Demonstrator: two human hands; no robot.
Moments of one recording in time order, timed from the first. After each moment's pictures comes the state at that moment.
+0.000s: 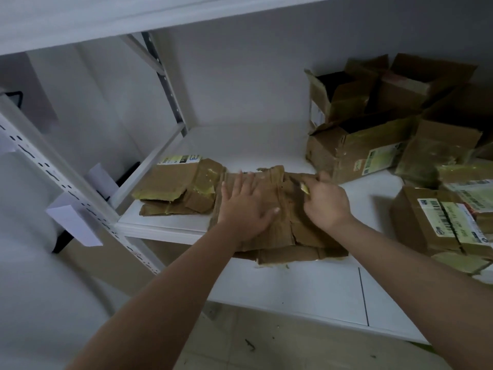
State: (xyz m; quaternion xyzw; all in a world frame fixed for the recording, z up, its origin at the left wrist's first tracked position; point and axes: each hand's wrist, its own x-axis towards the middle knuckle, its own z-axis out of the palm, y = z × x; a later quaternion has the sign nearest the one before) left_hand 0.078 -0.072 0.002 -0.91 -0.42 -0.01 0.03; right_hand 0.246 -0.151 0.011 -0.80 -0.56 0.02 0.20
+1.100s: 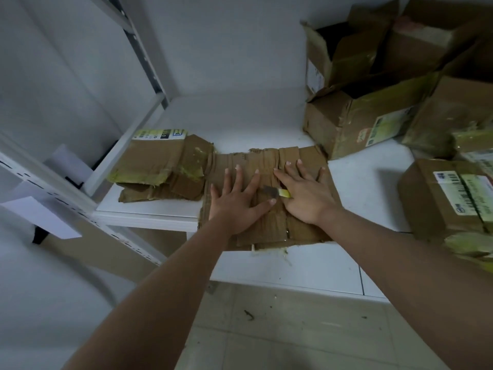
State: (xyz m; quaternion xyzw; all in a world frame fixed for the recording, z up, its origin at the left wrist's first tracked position) left_hand 0.076 -0.054 -0.043 -0.88 -0.45 0.07 -0.11; right_hand 0.242 -0.125 -0.042 -0.76 -0.63 0.13 0.03
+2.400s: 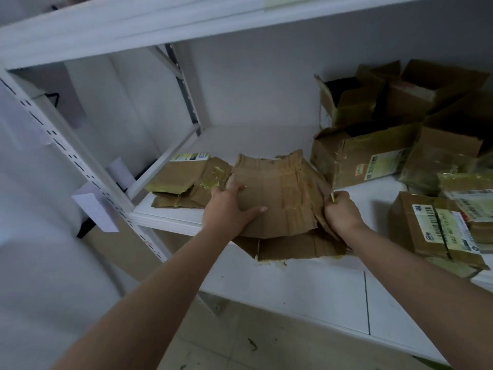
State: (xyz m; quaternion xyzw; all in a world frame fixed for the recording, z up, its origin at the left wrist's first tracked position) left_hand 0.059 -0.118 0.045 -0.78 -0.60 -0.14 -0.16; right_hand 0.279 -0.167 -0.012 -0.81 -0.35 0.28 0.37
